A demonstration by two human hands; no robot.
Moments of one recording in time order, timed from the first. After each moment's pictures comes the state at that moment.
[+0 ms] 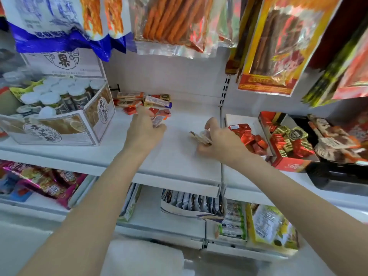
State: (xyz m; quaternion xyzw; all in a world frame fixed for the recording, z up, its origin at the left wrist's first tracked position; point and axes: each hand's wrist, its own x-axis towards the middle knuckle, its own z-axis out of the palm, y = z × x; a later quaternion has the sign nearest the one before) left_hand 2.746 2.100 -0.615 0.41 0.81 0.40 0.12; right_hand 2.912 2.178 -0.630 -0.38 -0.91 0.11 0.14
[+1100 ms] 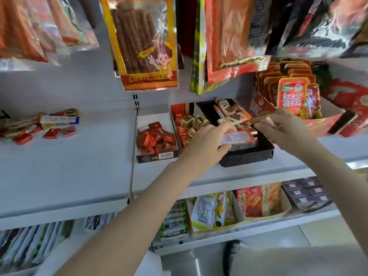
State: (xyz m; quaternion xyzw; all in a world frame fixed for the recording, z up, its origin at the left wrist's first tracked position) left_hand 3.018 2.187 -0.618 0.81 0.49 0.28 0.17; right_hand 3.208 2.211 -0.592 -0.55 -0.79 0.10 0.27
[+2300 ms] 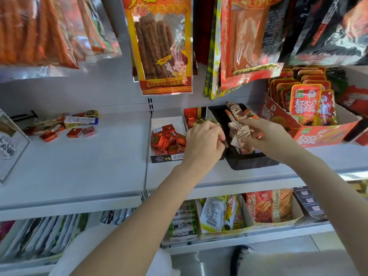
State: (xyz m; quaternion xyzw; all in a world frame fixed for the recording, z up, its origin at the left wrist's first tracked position) left_hand 3.000 2.187 -0.626 0.74 0.59 0.32 0.05; right_hand 3.169 2.220 -0.603 -0.53 -0.81 0.14 0.20
